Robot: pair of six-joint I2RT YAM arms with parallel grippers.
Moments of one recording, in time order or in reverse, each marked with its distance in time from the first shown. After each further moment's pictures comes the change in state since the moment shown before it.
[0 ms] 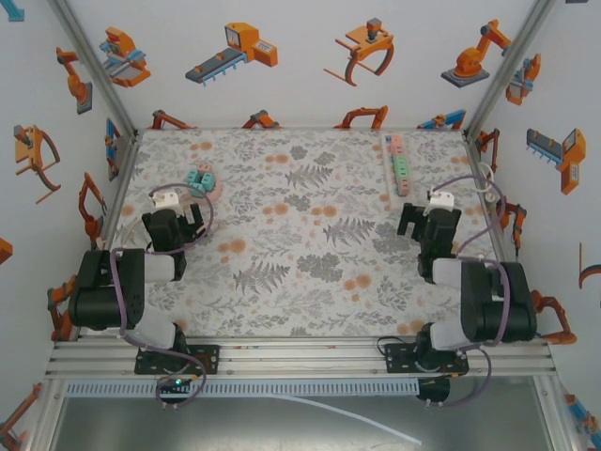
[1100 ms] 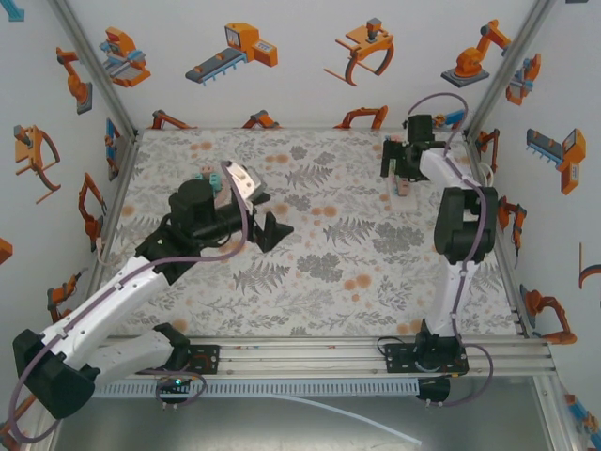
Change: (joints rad) left arm -0.678 -0.522 0.539 -0.878 0.532 0.142; right arm 0.067 0.716 1.327 -1.181 -0.099 0.047
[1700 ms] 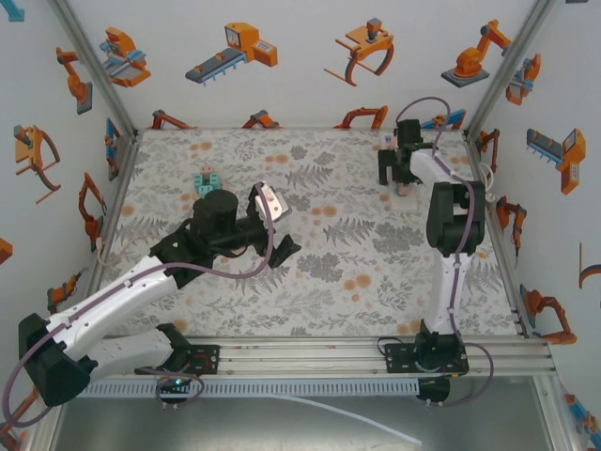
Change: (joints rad) left arm -0.129 0.042 0.000 -0.064 -0.138 0.157; right arm 0.023 0.090 0.040 -0.023 0.145 -0.091
